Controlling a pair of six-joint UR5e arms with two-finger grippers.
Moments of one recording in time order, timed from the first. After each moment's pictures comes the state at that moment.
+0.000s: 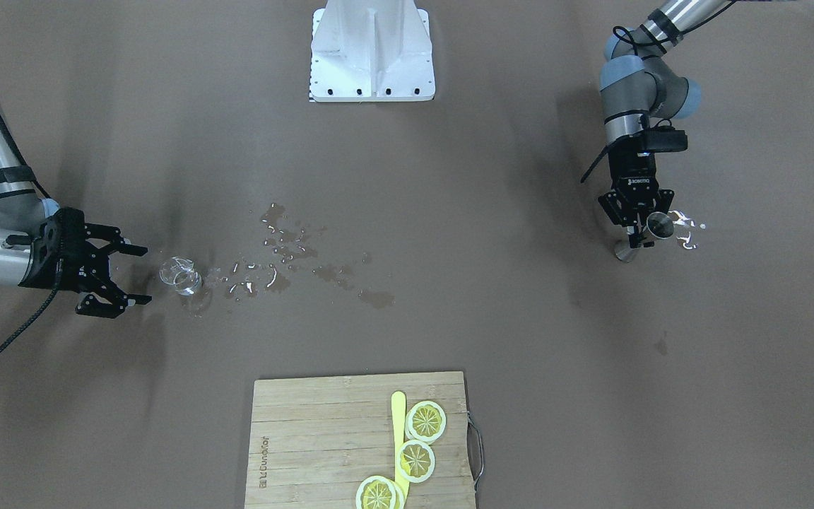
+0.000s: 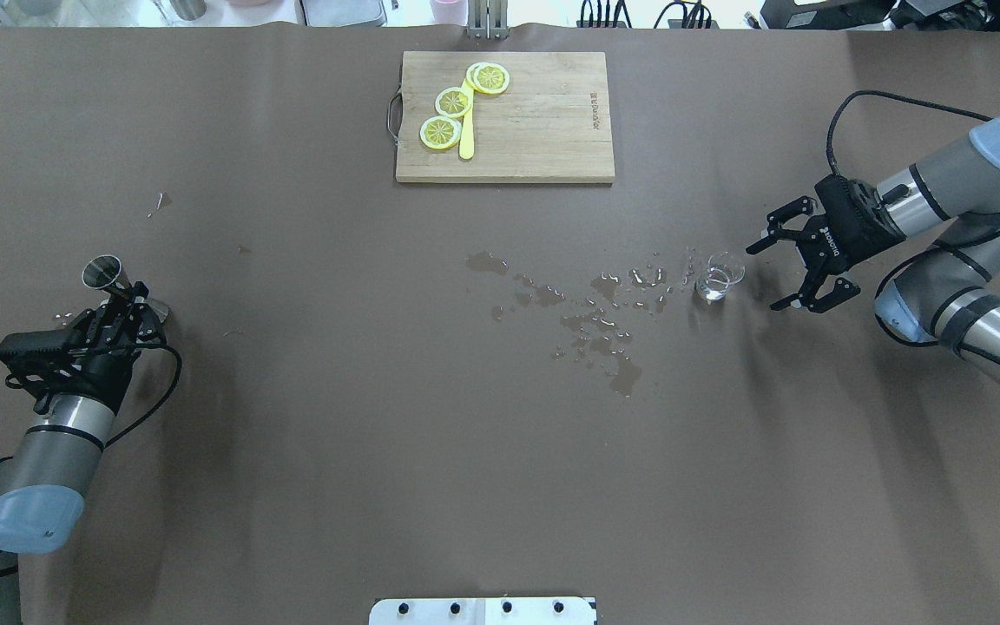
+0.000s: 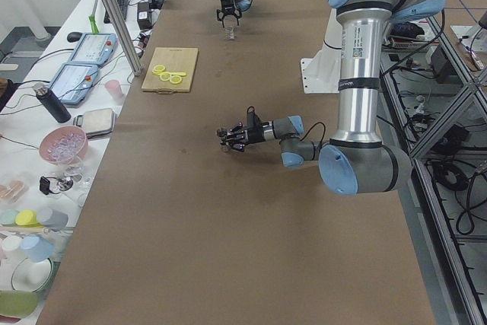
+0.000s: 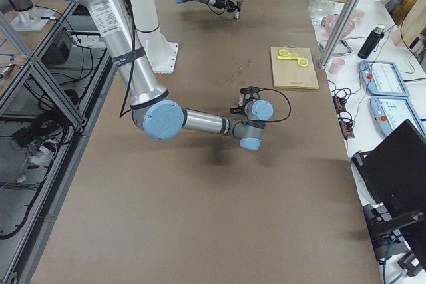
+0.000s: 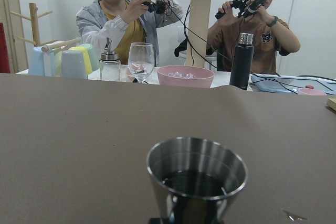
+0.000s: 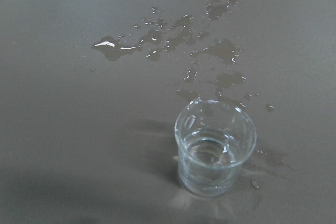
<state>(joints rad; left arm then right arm) -0.28 -1.55 -1.51 -2.71 -0.53 -1.34 0.98 -1.13 0.89 -0.05 2.68 -0.39</state>
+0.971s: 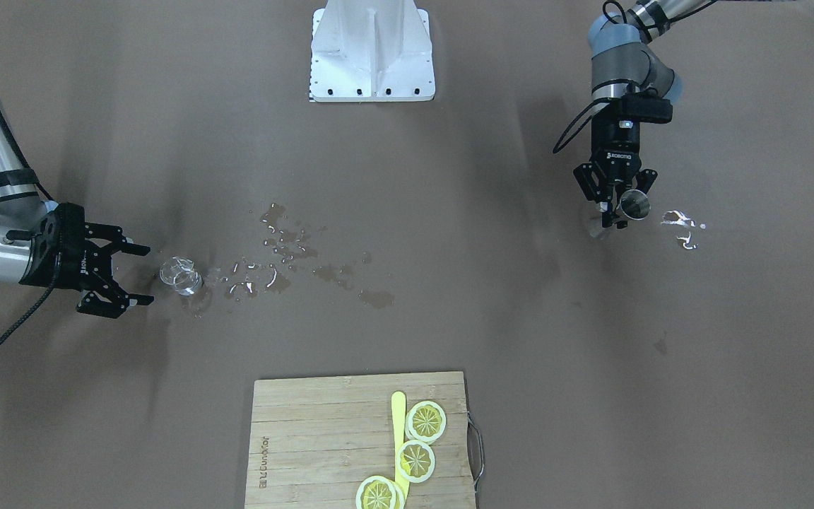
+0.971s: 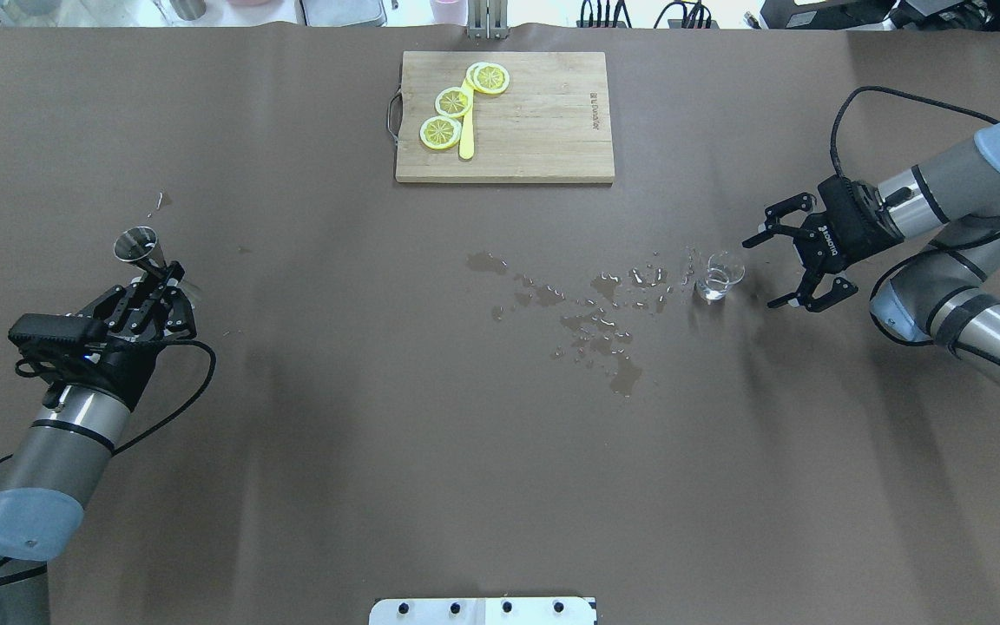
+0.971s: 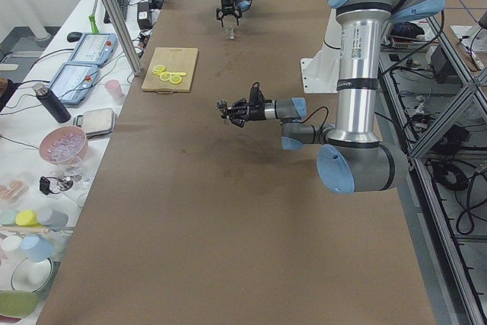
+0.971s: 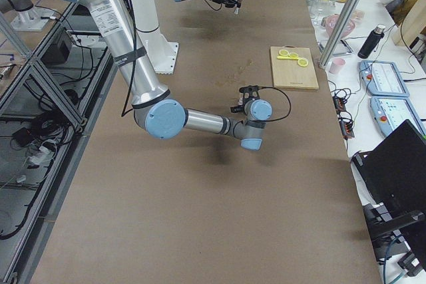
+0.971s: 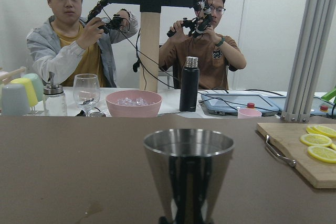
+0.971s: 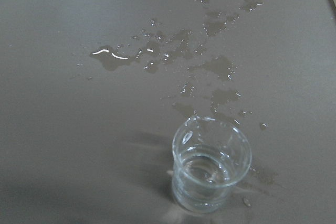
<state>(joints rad) -0.27 -1.60 -1.64 -2.84 -0.55 -1.02 0.97 -1.12 0.86 0.09 2.65 -0.34</state>
